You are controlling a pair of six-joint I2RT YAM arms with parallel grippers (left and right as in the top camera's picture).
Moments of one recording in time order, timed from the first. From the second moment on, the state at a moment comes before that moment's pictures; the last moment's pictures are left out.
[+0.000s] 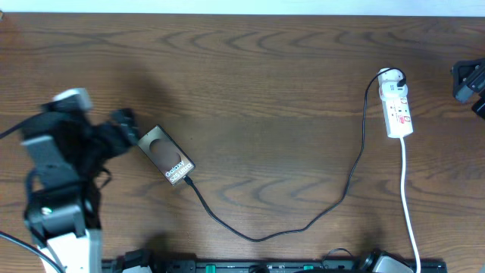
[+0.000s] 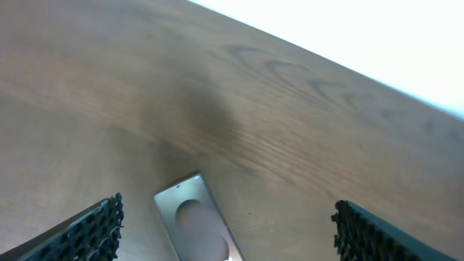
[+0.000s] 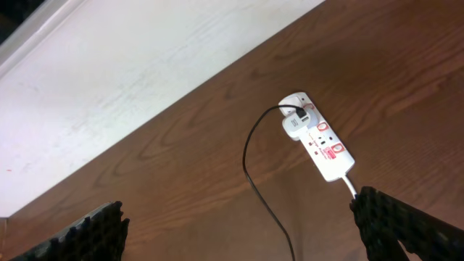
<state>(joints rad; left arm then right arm) 0.19 0.90 1.01 -0.73 0.19 -0.23 -0.48 1.29 1.91 -1.30 -0.39 0.27</state>
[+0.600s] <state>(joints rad) -0.12 0.24 0.24 0.20 -0.20 -0.22 -0.48 1.29 1.91 -1.30 -0.39 0.27</state>
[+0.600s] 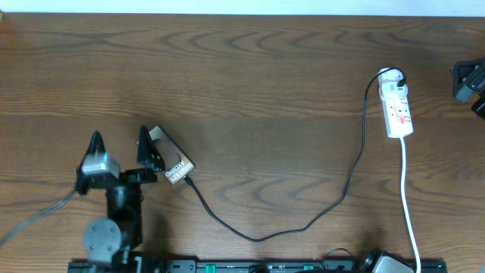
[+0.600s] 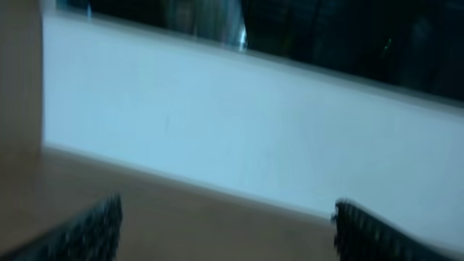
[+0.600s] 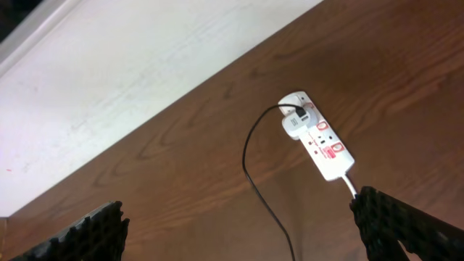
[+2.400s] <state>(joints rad) 0.11 0.01 0.01 -0.10 0.02 -0.22 -0.48 1.29 1.91 -1.30 -0.39 0.27</state>
